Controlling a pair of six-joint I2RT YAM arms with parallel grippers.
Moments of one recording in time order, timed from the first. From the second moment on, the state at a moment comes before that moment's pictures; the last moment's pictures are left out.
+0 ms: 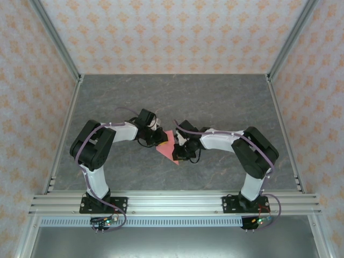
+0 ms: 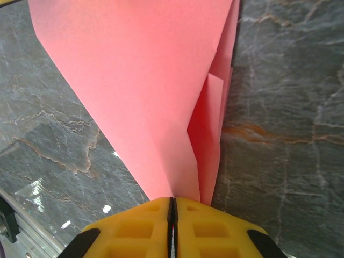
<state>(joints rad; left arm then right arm) -0.41 1.85 0.94 -0.17 0.55 -0.79 0.76 1.78 0.97 -0.43 -0.44 0.61</state>
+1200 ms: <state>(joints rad) -0.41 1.85 0.94 -0.19 0.56 -0.79 0.76 1.69 0.85 -0.42 -0.45 0.61</state>
